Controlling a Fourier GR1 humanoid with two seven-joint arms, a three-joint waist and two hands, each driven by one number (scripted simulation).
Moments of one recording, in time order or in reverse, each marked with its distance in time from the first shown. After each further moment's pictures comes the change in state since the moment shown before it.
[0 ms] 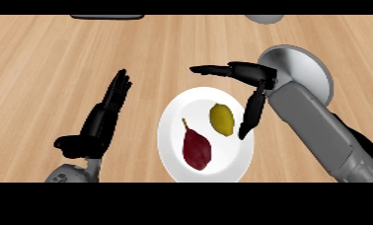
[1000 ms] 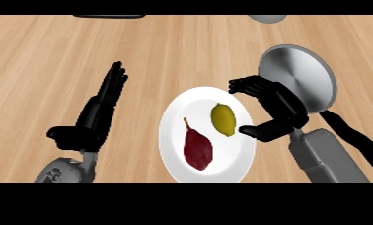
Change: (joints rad) left arm -0.048 0.043 -0.010 -0.027 0.038 0.057 0.054; right arm 0.420 0.016 -0.185 -0.282 -0.502 -0.239 0.100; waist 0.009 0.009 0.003
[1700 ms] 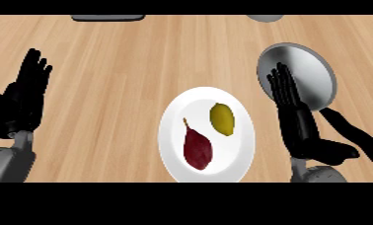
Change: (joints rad) left arm -0.018 0.197 0.291 0.119 0.116 0.076 0.139; right arm 0.248 0.087 -0.024 -0.325 0.241 -0.651 0.023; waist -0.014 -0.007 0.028
